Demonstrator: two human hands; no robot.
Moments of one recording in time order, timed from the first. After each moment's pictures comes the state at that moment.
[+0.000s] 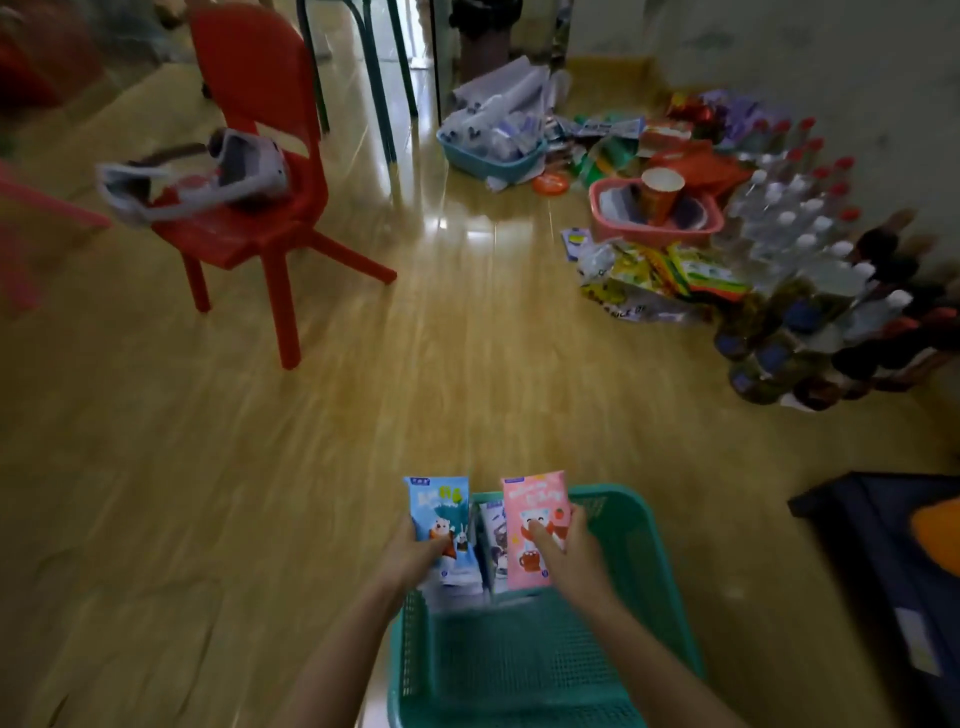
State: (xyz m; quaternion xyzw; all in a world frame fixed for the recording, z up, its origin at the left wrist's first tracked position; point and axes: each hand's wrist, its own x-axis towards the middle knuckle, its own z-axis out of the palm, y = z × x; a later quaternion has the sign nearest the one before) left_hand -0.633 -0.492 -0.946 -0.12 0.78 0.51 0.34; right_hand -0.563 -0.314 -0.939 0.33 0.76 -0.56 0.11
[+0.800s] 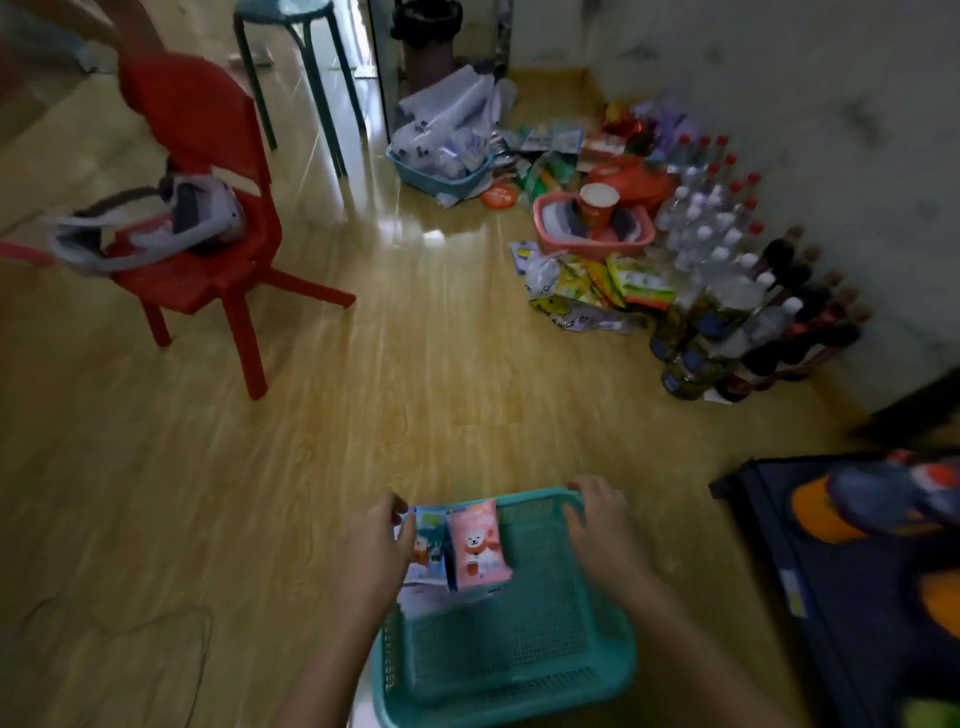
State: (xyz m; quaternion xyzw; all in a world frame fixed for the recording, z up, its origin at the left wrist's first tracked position) left_hand -0.626 -0.469 -0.827 0.05 0.94 0.30 0.12; right_hand -0.547 -0.252 -0.810 0.26 0.93 -0.26 0.08
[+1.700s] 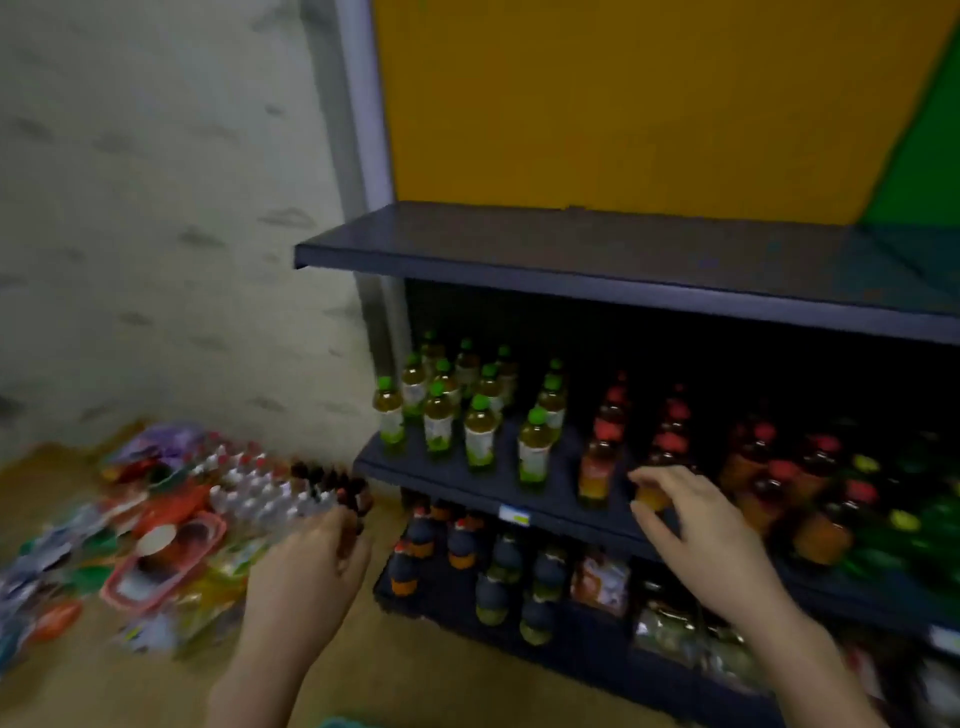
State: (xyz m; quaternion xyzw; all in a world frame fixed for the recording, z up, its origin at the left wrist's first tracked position) left_hand -0.399 -0.331 -0.153 0.69 0.71 0.16 0.00; right_hand -0.073 -0.327 -0.140 0.66 0.71 -0.07 -0.24
